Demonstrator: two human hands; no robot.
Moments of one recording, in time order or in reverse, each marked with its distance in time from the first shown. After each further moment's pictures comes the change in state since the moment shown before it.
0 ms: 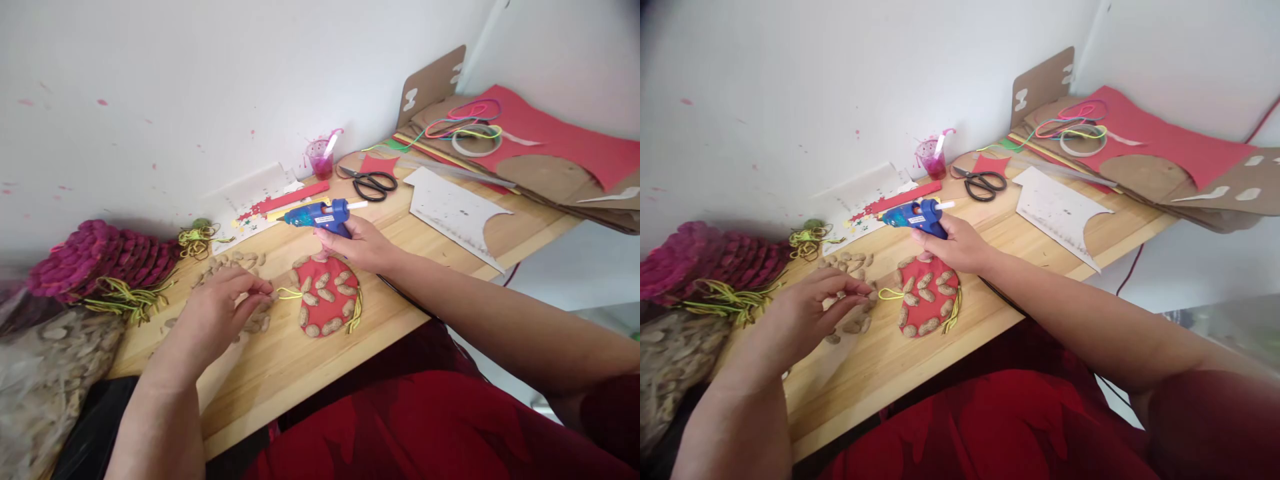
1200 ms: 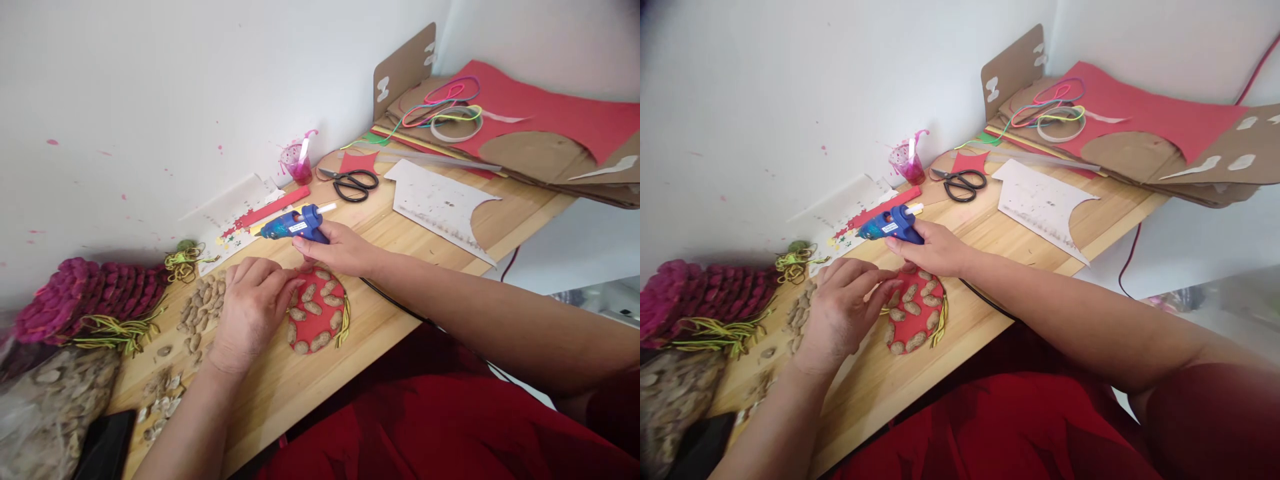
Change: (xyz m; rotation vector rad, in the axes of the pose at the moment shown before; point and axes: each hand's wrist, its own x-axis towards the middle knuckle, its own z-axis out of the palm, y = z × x) left_hand 0.051 0.039 0.039 0.279 0.199 0.231; right_hand 0.006 -0.001 -0.005 -0.025 -0.016 0.047
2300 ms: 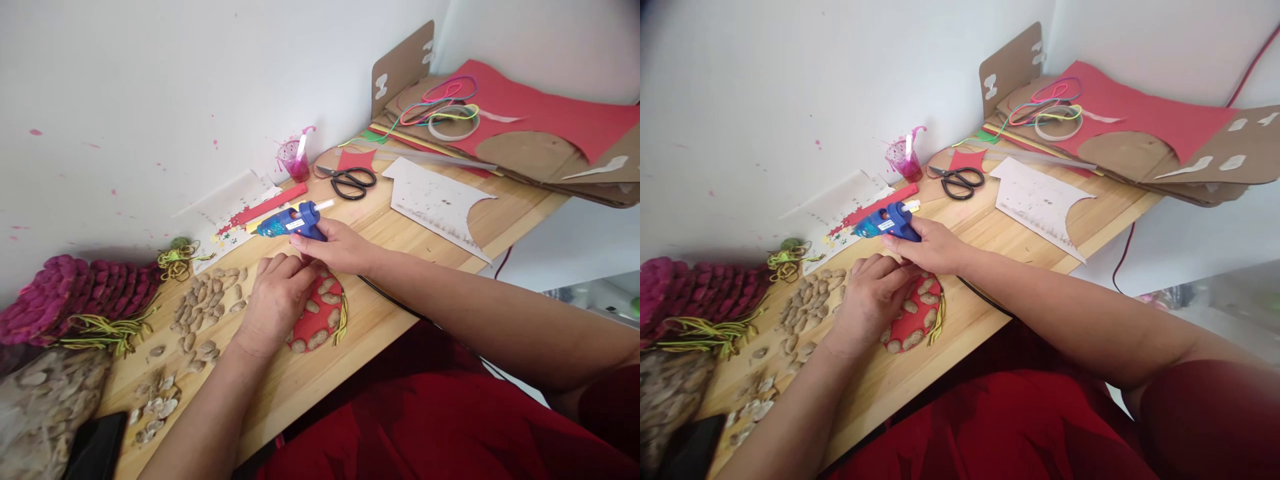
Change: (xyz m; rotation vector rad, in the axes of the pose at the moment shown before) left_hand 0.012 0.015 0.031 0.014 -0.034 0.083; right_hand -0.001 -0.001 -0.003 -0.141 0.006 -0.080
